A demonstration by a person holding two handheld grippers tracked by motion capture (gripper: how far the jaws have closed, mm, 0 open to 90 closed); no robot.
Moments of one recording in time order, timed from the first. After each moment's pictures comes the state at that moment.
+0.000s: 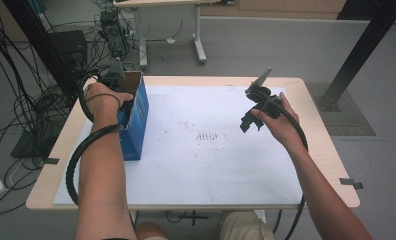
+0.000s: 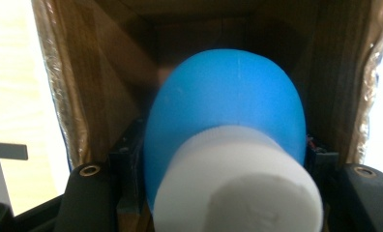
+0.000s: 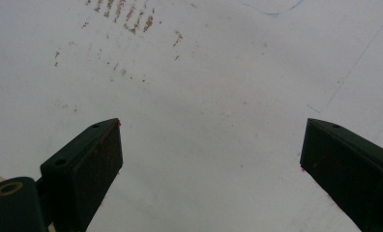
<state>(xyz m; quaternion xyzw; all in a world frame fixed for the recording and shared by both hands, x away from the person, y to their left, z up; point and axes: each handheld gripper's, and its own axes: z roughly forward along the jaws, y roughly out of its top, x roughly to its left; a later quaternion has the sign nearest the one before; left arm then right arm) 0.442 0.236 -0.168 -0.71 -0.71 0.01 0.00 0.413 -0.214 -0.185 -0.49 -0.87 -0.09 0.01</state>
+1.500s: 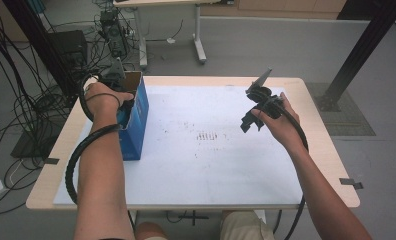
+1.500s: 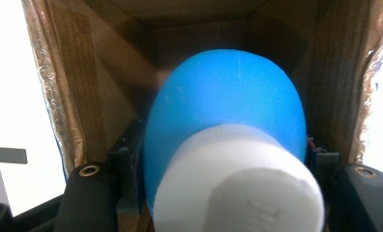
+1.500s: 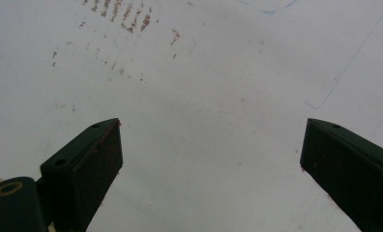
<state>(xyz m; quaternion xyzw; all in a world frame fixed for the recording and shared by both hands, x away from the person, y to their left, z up) 0.442 0.237 -0.170 -0.71 -0.71 0.00 0.00 0.411 -0.214 -0.184 -0.49 -0.86 -0.09 0.01</state>
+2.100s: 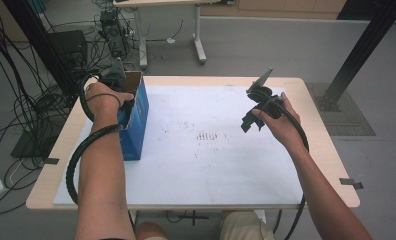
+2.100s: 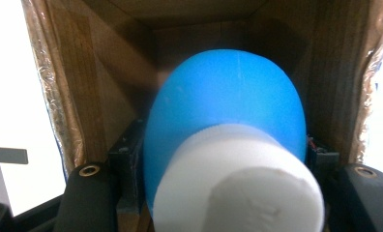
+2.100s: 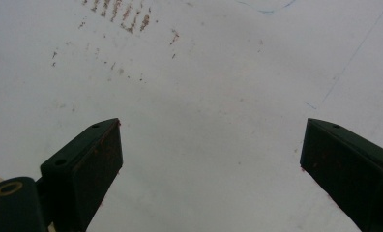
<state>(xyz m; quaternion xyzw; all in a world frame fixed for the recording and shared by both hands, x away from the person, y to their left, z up) 0.442 0.236 -0.170 -0.71 -0.70 0.00 0.00 0.410 -0.216 -0.183 -0.49 -0.86 -0.09 0.01</state>
